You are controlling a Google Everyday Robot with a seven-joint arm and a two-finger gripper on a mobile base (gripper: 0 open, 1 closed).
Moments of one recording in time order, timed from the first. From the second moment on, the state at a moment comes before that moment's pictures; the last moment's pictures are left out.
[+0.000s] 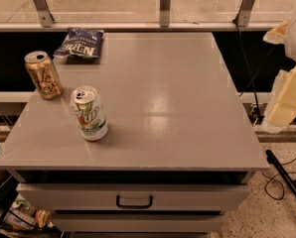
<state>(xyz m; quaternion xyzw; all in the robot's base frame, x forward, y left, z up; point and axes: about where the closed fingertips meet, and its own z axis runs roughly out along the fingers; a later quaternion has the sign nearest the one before) 0.438 -0.212 0.992 -0.60 0.78 -0.05 0.18</state>
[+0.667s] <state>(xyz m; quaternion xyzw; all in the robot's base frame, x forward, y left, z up) 0.440 -0.199 0.987 -0.60 0.77 -0.02 0.22</state>
